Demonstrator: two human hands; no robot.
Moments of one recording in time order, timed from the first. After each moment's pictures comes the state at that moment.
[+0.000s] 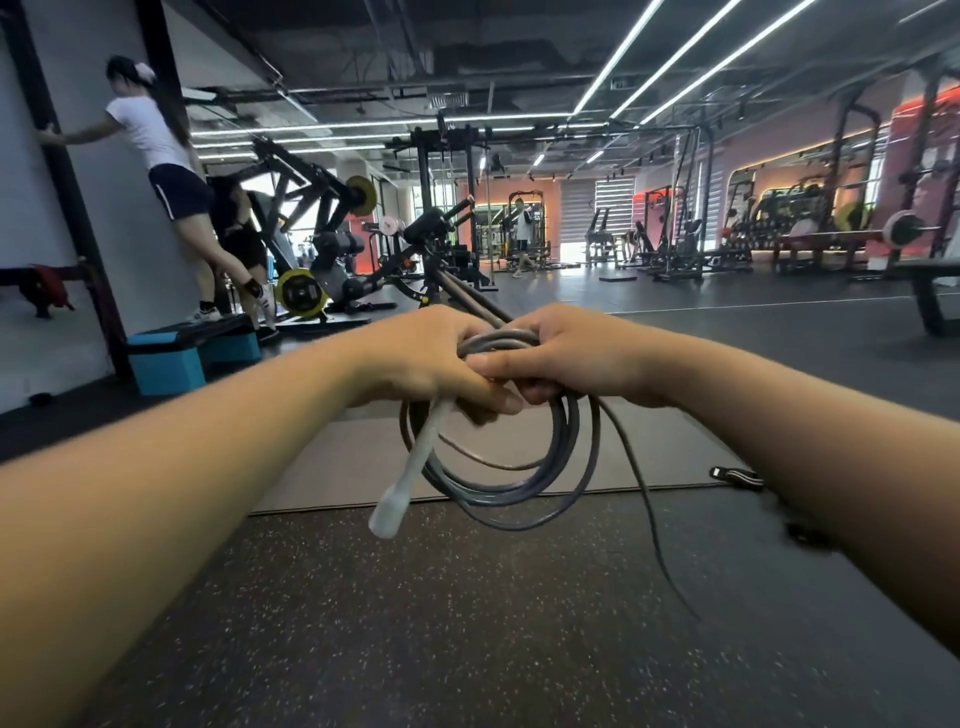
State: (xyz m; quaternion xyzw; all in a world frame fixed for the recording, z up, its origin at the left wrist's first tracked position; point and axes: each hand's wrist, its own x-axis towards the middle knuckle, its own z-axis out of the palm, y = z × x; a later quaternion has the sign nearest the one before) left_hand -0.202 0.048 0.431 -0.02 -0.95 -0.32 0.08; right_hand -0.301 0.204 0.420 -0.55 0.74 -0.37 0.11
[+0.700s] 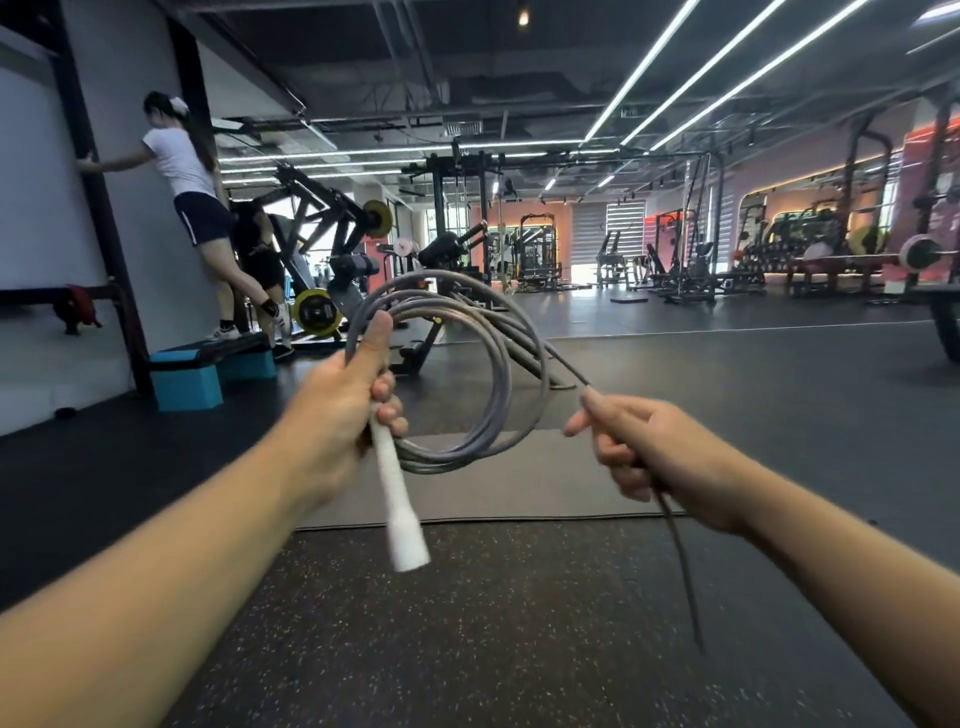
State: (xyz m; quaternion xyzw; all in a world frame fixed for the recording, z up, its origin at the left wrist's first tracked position) left_hand -0.168 0.007 0.391 0.07 -0.57 -0.74 0.33; right_hand -0.332 0.244 0.347 -0.41 0.65 -0.61 0.19
